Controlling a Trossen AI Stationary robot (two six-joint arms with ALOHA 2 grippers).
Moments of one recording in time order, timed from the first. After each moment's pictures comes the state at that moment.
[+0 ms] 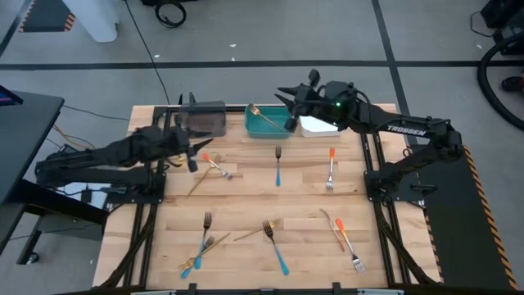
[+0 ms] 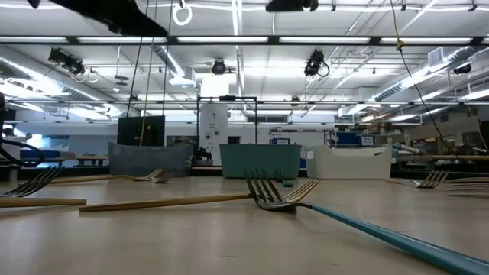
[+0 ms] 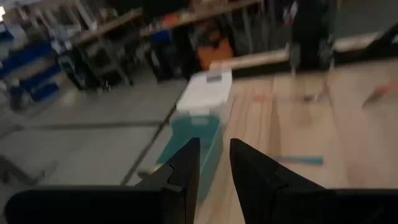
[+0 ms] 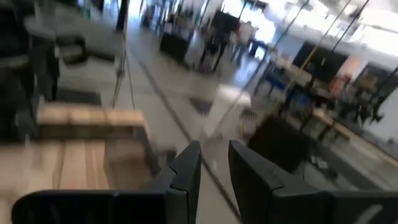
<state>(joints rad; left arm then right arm) 0.18 0.68 0.64 -0.16 -0.26 0.28 -0.25 1.33 1.29 -0.07 0.29 -0.36</state>
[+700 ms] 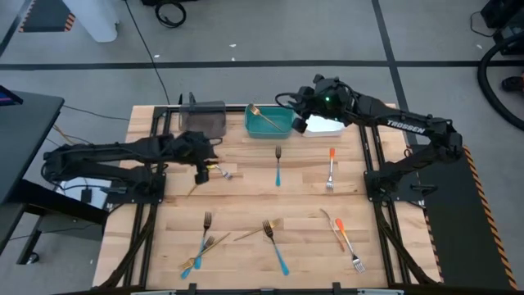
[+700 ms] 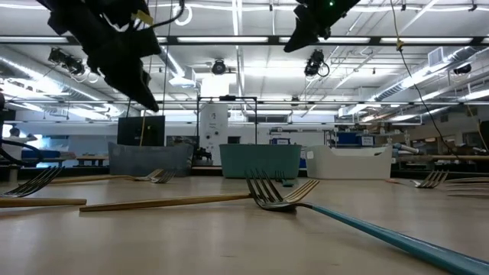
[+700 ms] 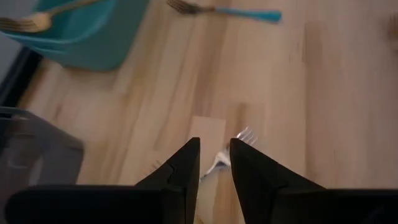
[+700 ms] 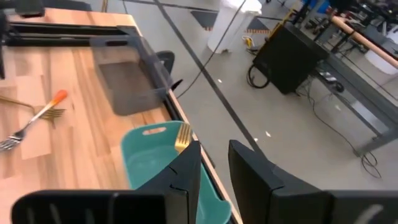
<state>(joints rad) 0.24 1.01 0.64 -0.44 -0.05 0.12 -0.37 1.33 1.29 -0.42 0.28 -0.24</state>
